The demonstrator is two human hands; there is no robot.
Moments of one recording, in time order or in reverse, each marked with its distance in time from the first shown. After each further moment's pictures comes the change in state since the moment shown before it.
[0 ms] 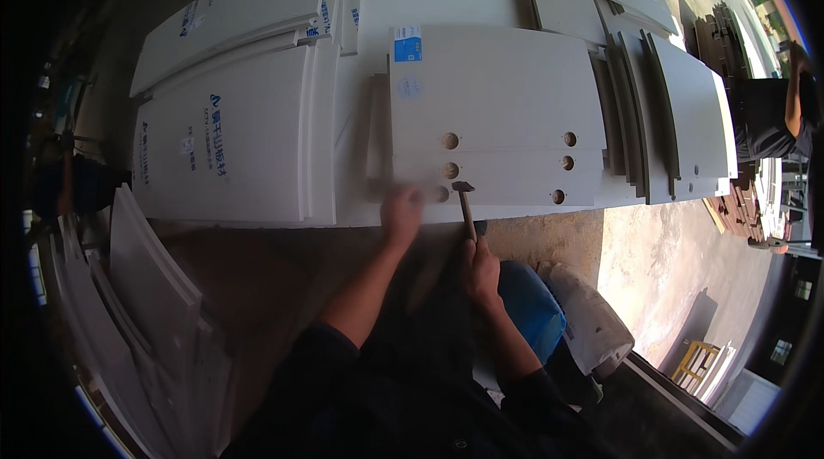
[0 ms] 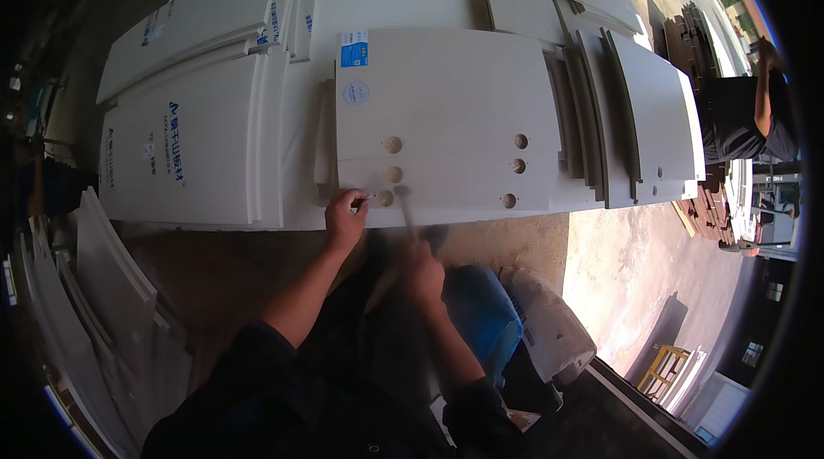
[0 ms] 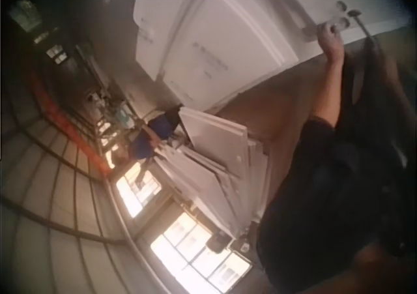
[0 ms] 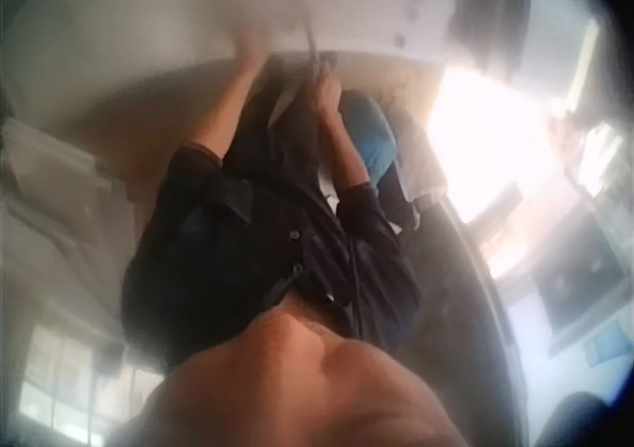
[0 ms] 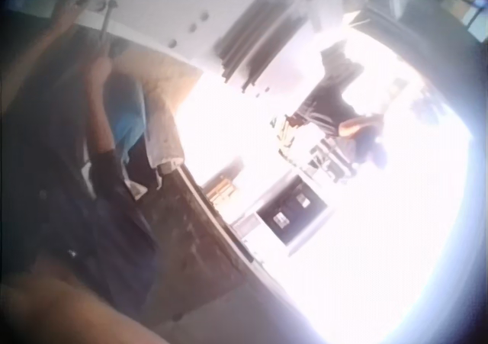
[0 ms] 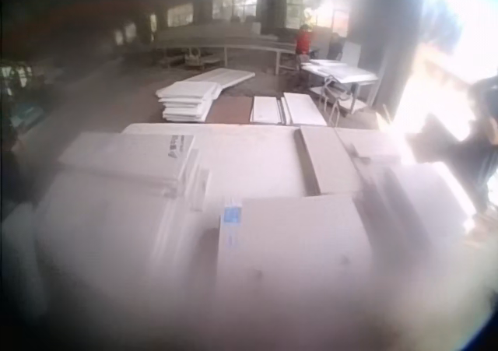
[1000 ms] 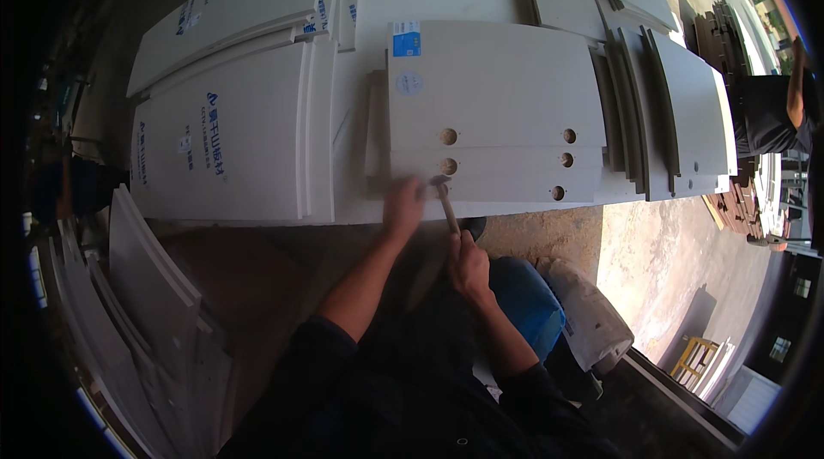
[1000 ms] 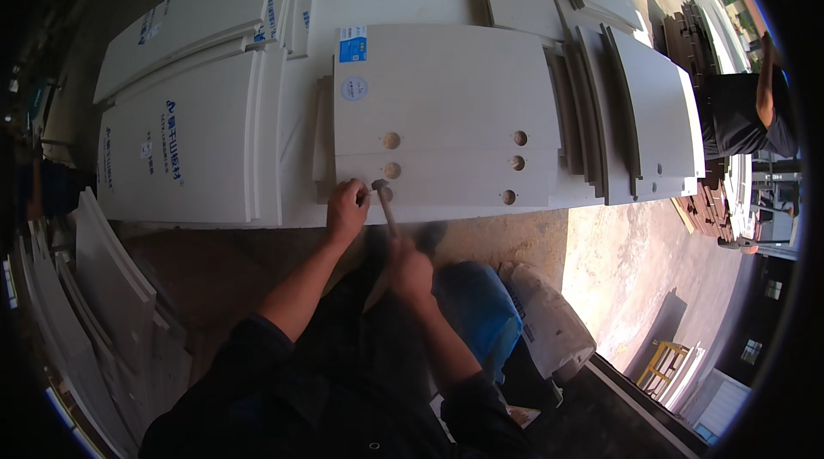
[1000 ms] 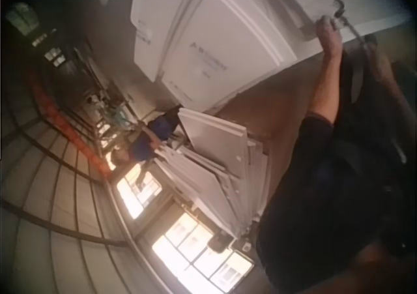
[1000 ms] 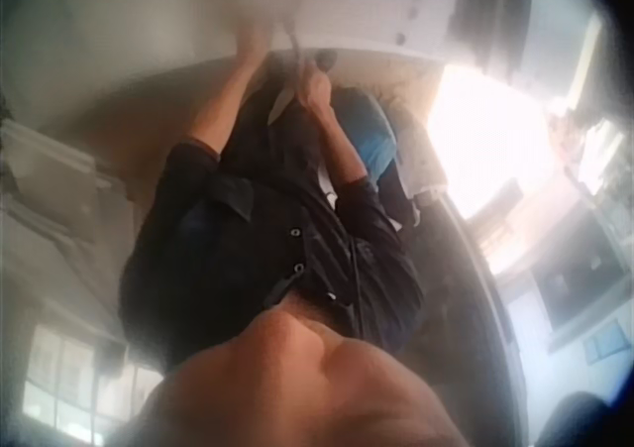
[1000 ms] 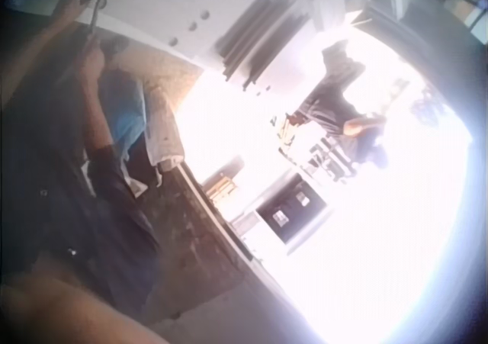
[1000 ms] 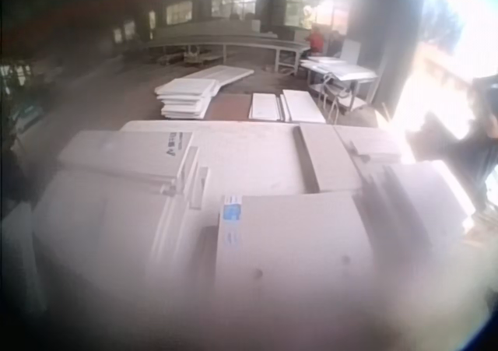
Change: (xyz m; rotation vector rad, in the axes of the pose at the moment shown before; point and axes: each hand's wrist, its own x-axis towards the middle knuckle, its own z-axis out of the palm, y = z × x) left_hand 0.023 0.015 -0.006 0.055 -0.121 0.058; right_hand 0.004 -0.014 0.014 -0.011 -0.085 -0.007
